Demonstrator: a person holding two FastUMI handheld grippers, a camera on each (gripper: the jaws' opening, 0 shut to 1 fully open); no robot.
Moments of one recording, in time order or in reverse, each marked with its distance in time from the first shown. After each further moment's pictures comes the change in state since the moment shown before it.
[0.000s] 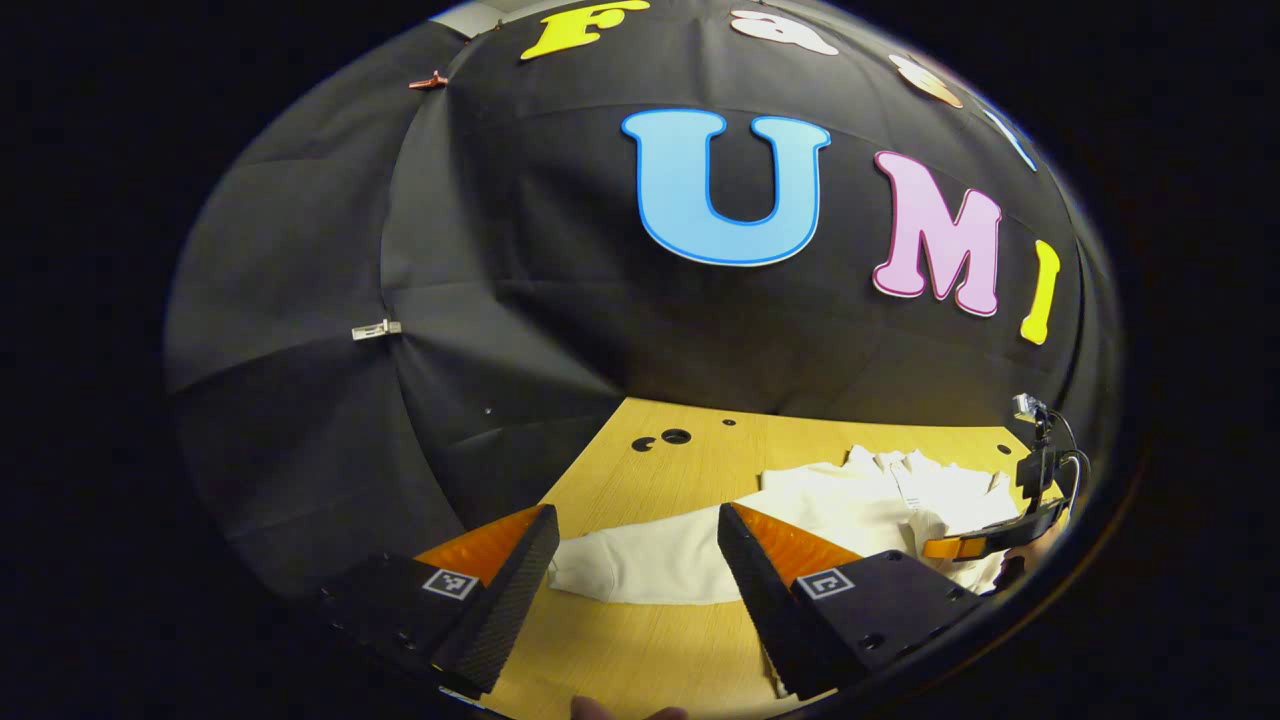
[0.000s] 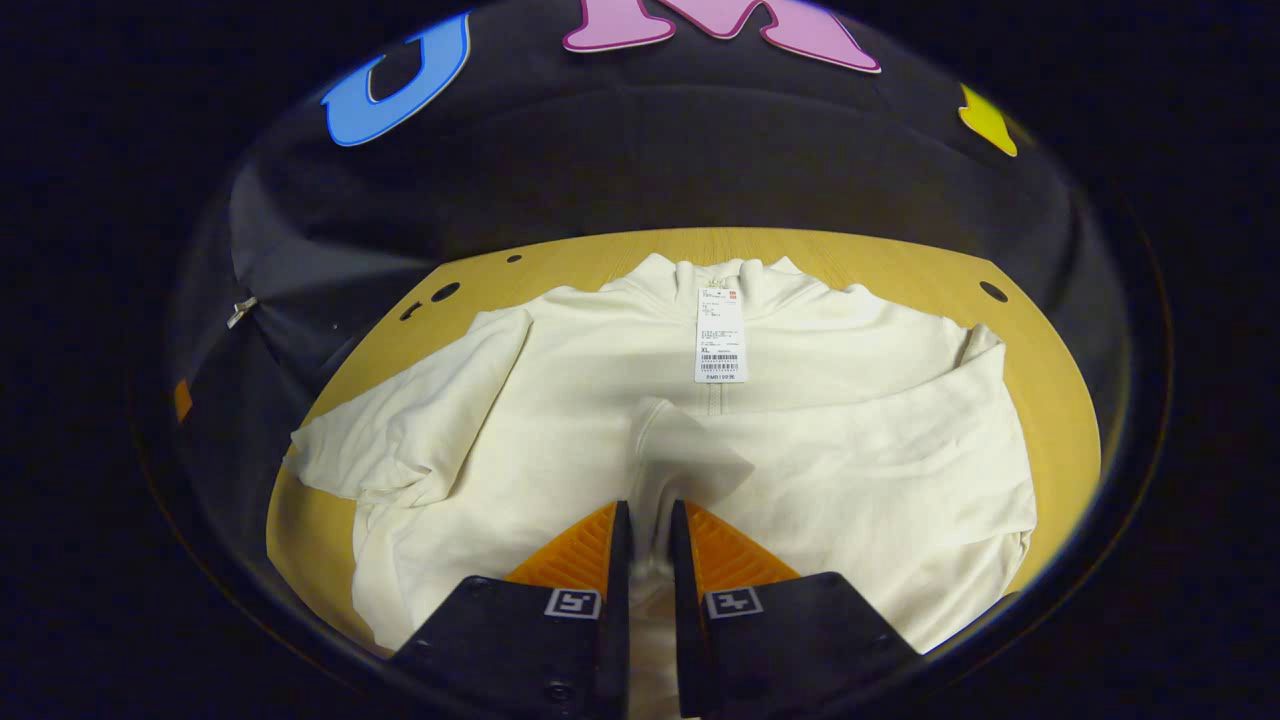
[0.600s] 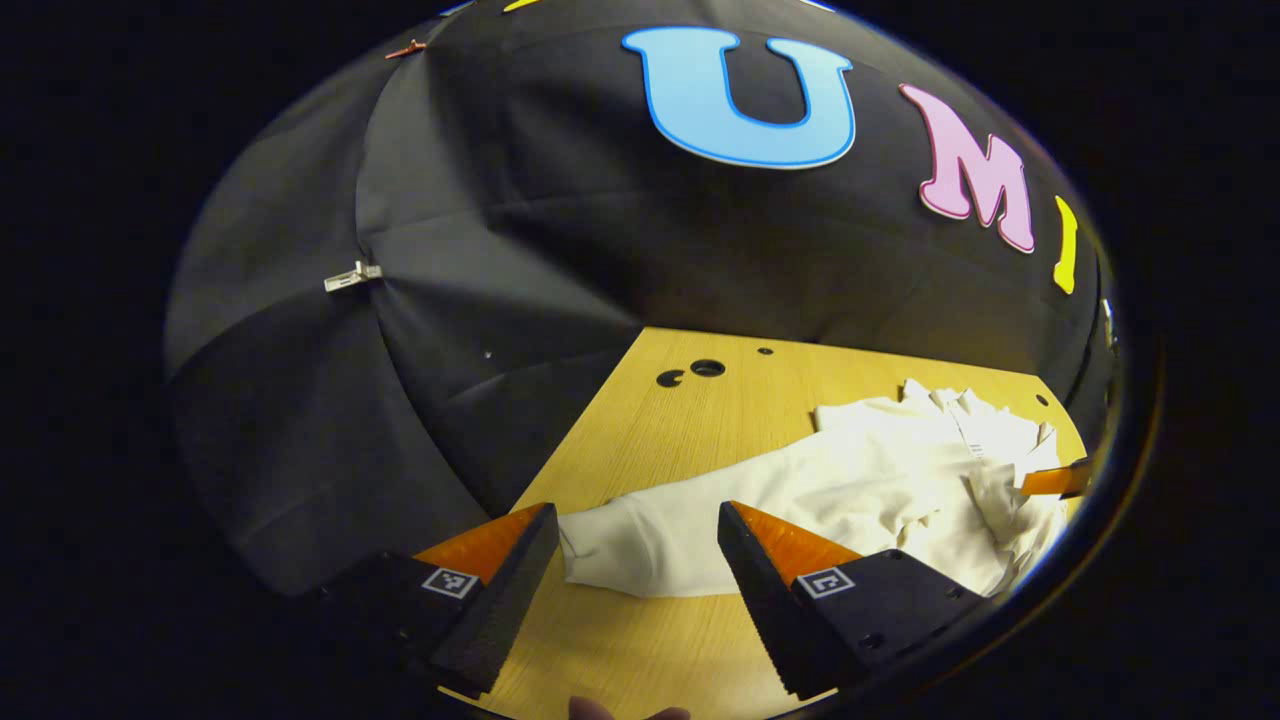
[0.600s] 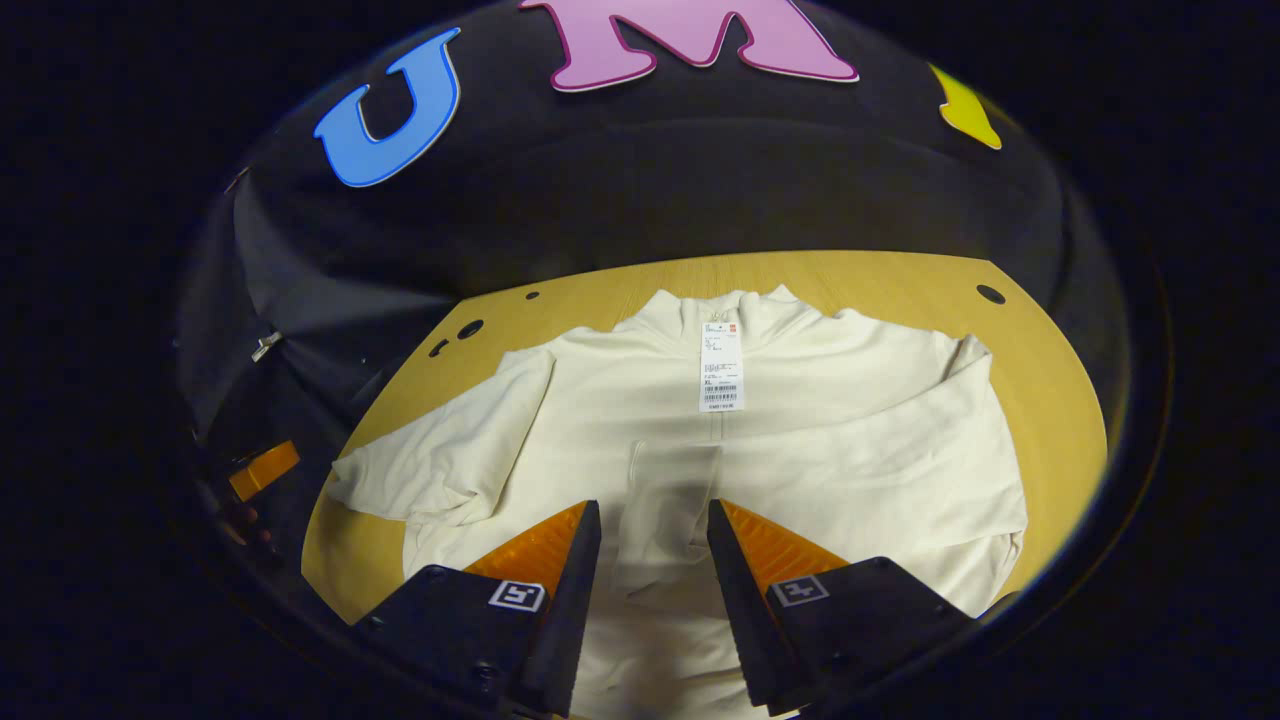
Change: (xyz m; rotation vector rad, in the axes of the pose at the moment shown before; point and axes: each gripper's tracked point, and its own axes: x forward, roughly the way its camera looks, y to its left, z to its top) left arm 0.079 0.027 -0.062 0.061 0.202 0.044; right arm -0.049 -0.005 0.035 0.040 -0.099 0.045
